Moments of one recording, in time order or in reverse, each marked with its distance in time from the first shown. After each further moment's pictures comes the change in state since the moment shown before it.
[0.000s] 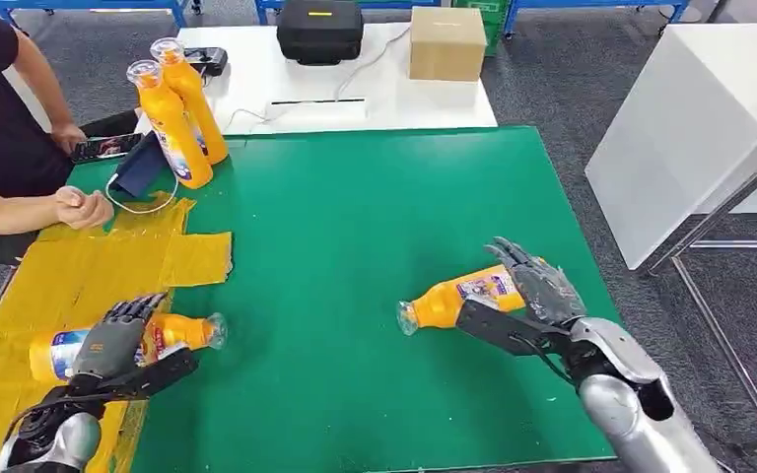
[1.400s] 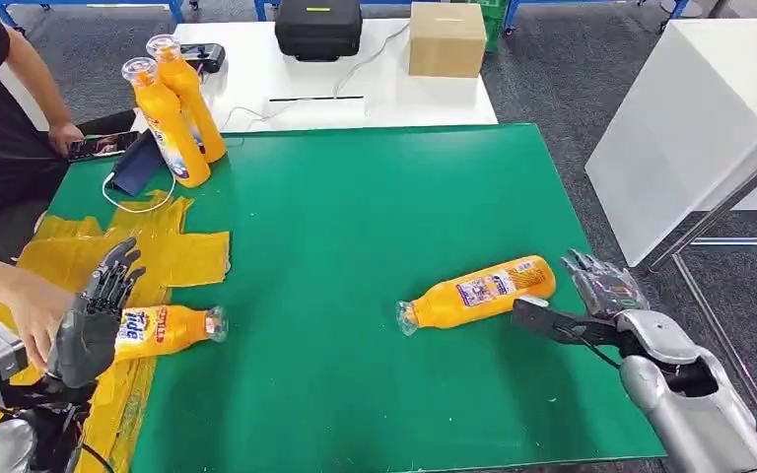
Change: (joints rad) left arm 0.108 -0.120 0.165 -0.387 1.144 -0.459 -0.078; right arm -0.067 -0.096 -0.058 0.286 0.298 0.013 -0.036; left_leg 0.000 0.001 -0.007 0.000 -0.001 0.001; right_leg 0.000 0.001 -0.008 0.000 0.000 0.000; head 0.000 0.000
